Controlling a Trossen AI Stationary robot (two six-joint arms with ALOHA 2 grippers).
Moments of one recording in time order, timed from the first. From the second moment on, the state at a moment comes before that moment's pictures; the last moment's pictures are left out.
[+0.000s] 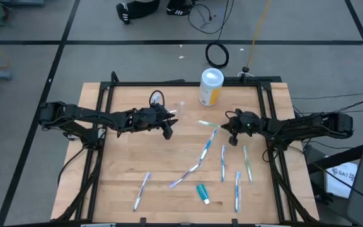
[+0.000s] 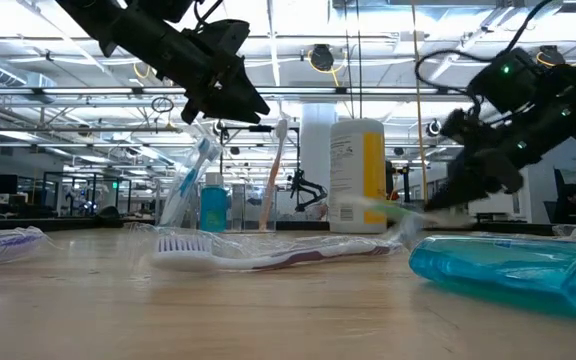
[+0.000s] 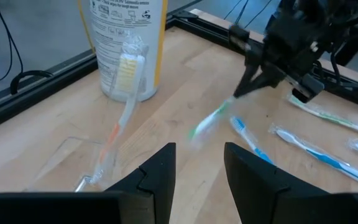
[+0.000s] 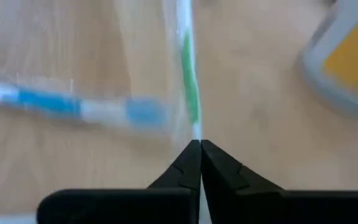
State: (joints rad) left arm 0.07 1.39 0.77 0.19 -0.30 -0.34; right arm -0.32 1.10 0.14 0.41 0.00 -0.11
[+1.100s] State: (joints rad) left arm -0.04 1.42 0.77 0.26 -0.24 -0.22; right arm 0.02 1.42 0.55 0.56 0.11 -0.70
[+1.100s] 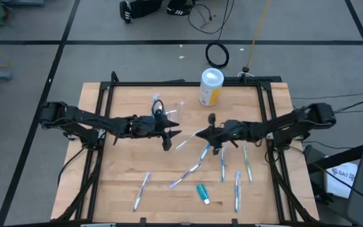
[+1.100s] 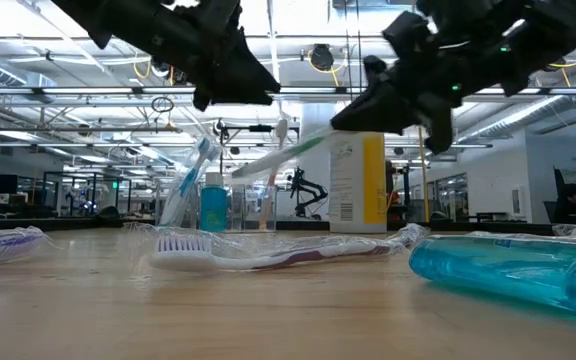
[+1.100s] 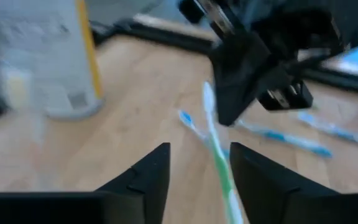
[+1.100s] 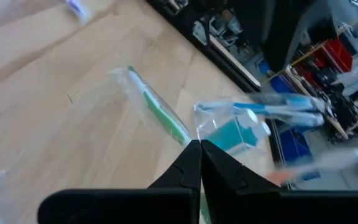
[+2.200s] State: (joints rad) left arm 0.00 1.64 0.77 0.29 -0.10 -0.41; right arm 0.00 1.53 0.66 0.60 0.10 -0.78
